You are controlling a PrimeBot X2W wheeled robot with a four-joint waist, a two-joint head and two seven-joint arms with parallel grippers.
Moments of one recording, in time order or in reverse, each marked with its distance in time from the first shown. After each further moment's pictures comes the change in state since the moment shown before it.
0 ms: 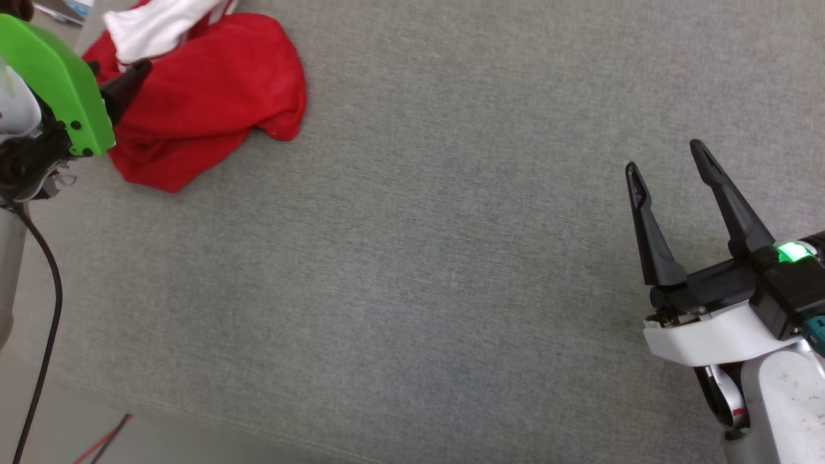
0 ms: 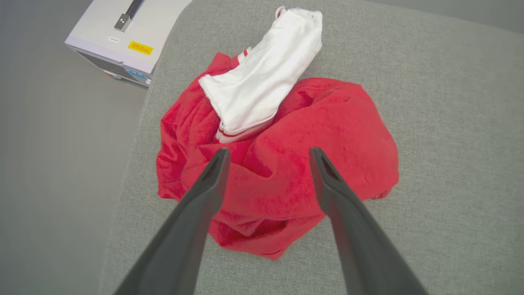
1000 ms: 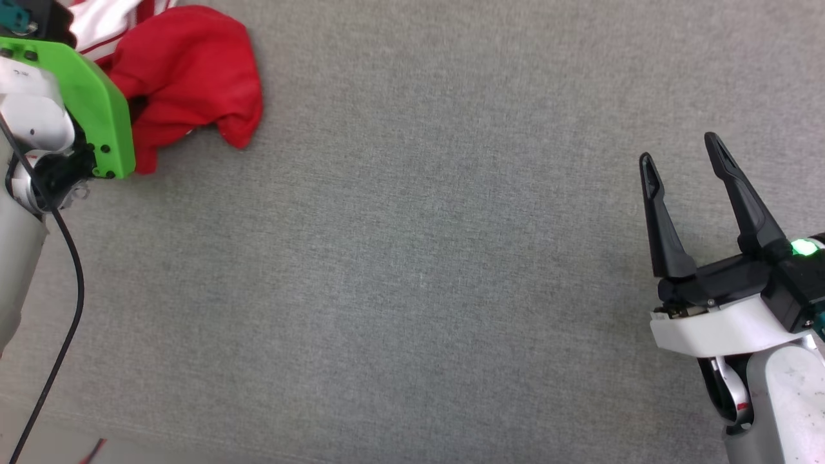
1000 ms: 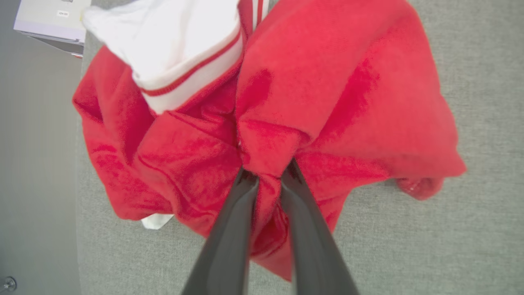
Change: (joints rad) left arm -0.089 0.035 -0.284 0.152 -0.052 0.000 -0.054; right arm -0.013 0.015 -0.034 0.009 0.010 0.000 0.000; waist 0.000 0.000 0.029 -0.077
